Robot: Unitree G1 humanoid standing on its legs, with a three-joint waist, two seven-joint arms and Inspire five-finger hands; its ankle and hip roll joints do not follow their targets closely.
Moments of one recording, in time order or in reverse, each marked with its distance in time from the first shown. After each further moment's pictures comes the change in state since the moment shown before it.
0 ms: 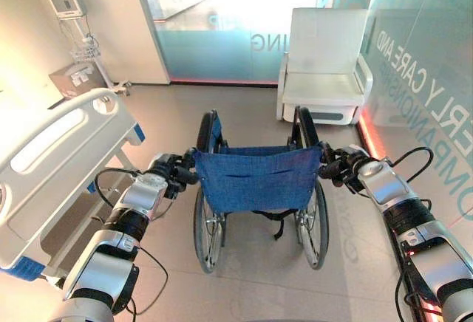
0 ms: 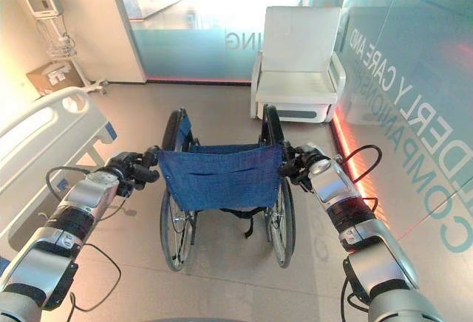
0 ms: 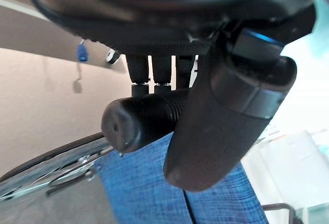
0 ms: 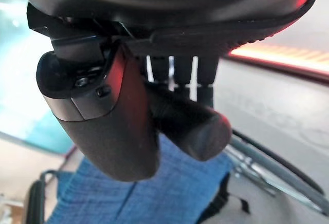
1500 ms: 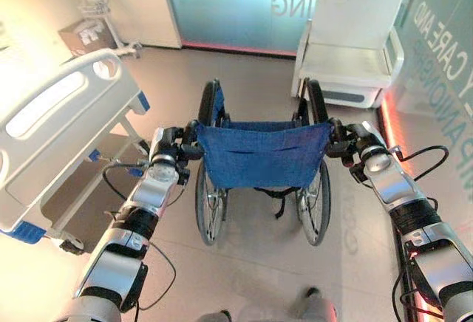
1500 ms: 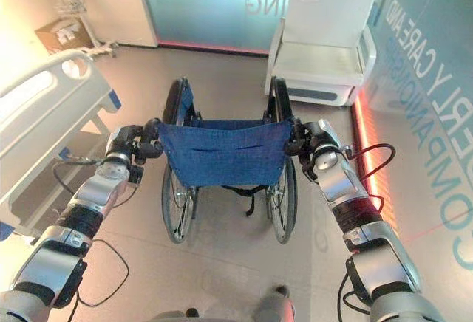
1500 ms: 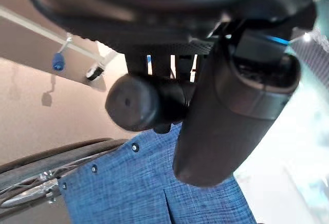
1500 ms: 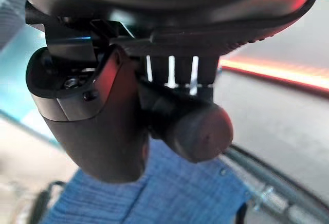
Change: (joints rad) left arm -0.016 -0.065 0.015 -0.039 -0.002 -0.183 0.187; right arm -0.028 -0.018 -0.063 0.036 -0.069 -0.202 -0.085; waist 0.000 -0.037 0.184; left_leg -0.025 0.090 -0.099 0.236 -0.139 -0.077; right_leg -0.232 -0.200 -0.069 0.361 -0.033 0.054
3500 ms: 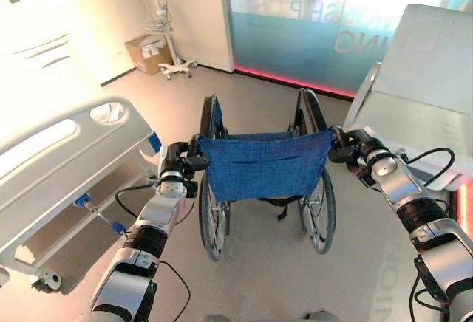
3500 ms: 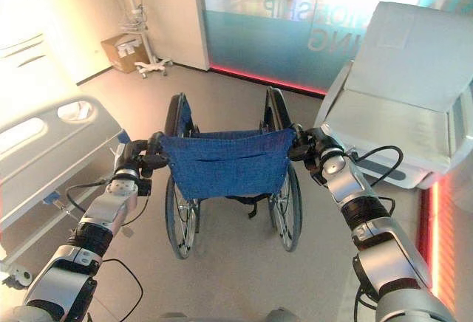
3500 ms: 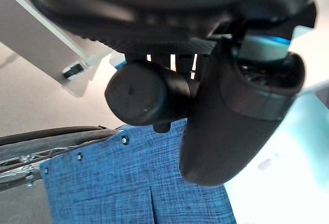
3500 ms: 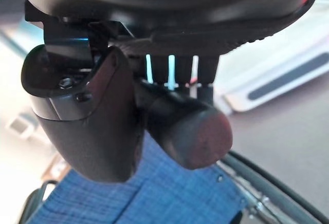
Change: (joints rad) left arm 0.116 -0.072 0.042 -0.067 -0.026 -0.014 0.061; right arm 0.014 -0.032 0.061 0.181 -0.010 -0.178 0.044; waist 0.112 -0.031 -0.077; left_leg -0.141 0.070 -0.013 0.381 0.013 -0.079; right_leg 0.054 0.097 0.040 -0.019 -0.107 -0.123
